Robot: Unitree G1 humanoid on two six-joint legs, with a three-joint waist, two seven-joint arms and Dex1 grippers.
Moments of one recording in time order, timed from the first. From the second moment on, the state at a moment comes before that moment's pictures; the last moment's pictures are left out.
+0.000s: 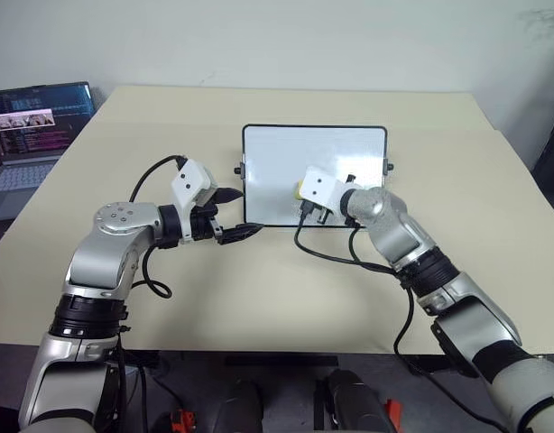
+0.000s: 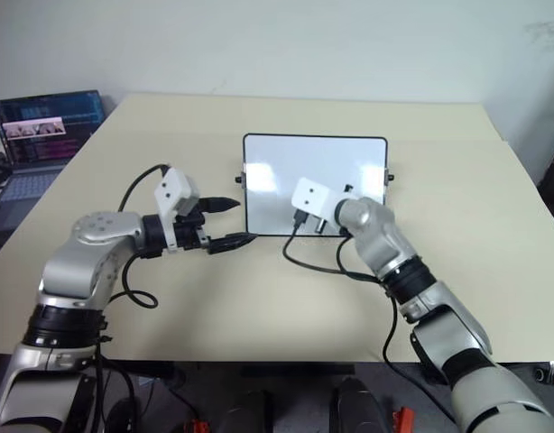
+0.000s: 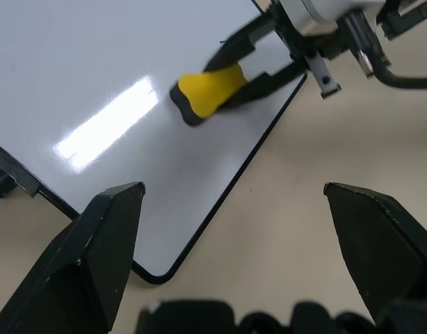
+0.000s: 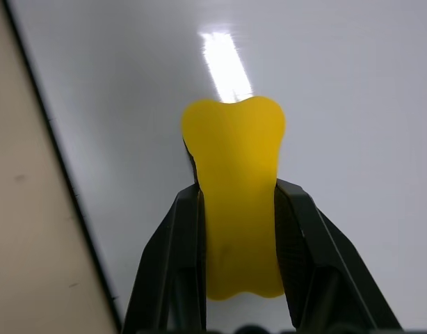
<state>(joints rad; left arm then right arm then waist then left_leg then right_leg) -0.55 0.70 -0.01 0.01 -0.33 0.49 -1.02 -0.89 -0.30 0.50 0.35 -0.34 0.44 0.60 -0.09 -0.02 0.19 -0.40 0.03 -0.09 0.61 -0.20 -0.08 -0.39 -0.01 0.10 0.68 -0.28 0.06</state>
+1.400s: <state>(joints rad) -0.55 0.70 -0.01 0.01 -0.33 0.49 -1.01 -0.92 -0.28 0.51 0.41 -0.41 0.55 0.66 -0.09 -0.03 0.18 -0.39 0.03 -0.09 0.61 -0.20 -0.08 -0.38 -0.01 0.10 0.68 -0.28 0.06</state>
